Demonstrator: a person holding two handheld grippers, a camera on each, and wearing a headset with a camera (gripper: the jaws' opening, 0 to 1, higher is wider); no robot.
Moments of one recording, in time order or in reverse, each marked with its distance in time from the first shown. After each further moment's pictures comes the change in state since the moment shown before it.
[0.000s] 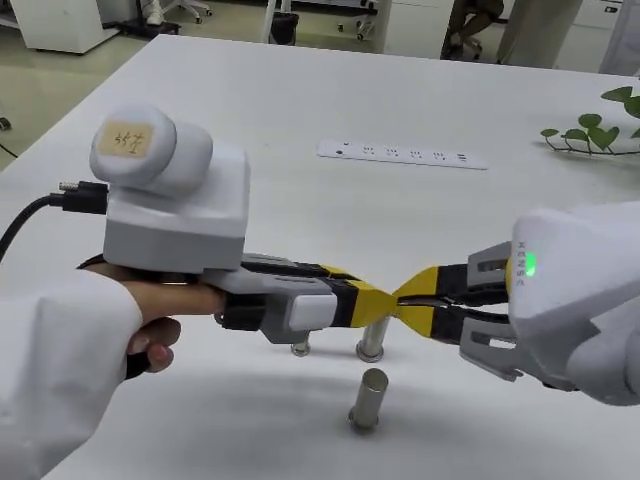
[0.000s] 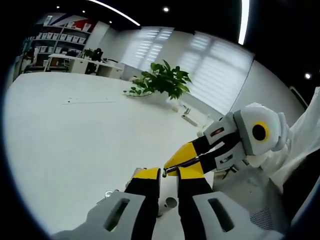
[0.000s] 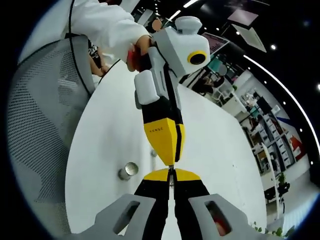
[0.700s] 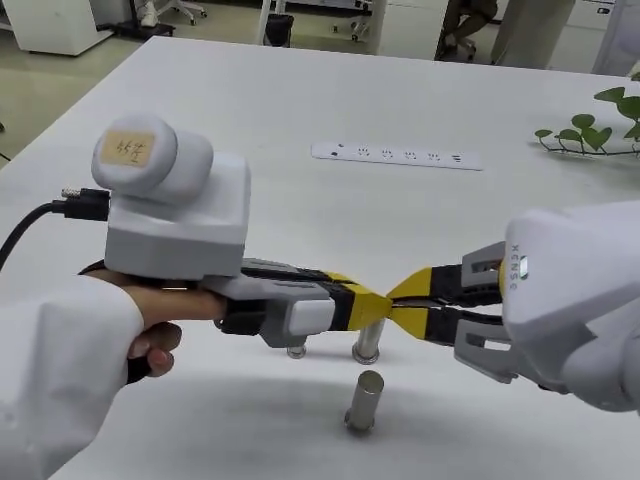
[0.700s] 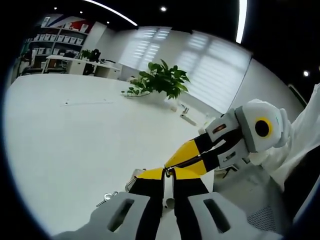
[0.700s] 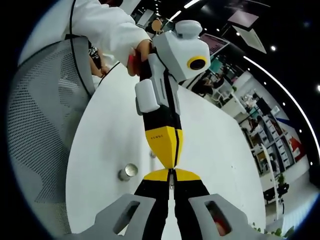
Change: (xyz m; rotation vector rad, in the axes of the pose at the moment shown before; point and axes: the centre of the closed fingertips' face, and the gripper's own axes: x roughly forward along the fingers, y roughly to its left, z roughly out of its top) left arm 0.003 -0.001 0.001 0.023 0.002 -0.009; right arm -0.006 -0.005 0.003 -0.002 -0.007 -0.006
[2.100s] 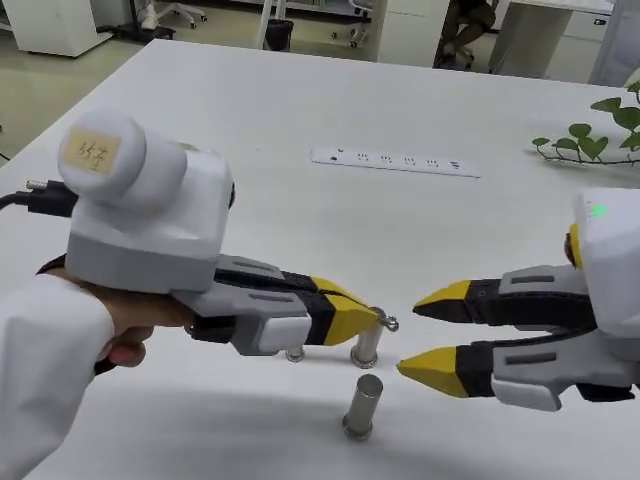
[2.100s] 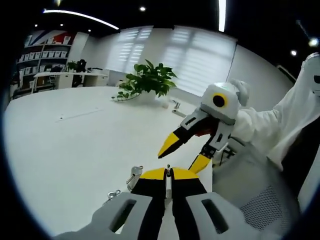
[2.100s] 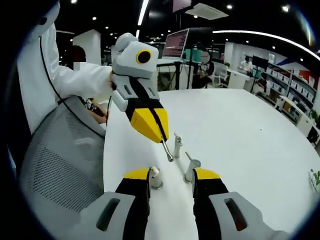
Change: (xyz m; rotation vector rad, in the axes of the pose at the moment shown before) left arm -0.019 -0.017 -0.006 0.175 0.025 -0.059; right arm -0.011 0.024 -0.011 0.576 -0.150 0.244
